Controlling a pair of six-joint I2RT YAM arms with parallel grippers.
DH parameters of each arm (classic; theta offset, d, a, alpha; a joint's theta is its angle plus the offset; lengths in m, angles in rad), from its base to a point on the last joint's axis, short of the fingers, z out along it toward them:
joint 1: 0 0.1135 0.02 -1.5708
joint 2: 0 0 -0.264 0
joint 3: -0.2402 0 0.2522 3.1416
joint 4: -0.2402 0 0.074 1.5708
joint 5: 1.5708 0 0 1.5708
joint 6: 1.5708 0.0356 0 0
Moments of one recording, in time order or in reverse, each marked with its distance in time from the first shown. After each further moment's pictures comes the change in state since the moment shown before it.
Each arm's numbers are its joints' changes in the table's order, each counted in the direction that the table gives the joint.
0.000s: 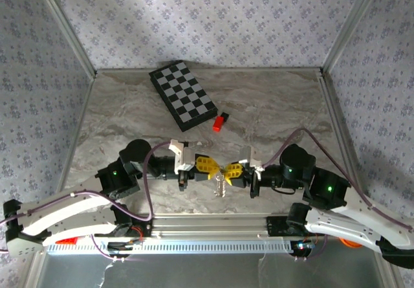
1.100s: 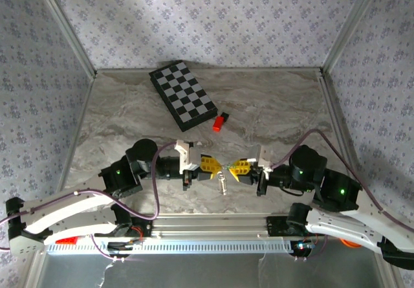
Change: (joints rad) left arm 0.000 0.021 0.000 -0.043 -0.047 0.027; right arm 0.005 -0.039 -0.060 -0.104 0.112 -0.043
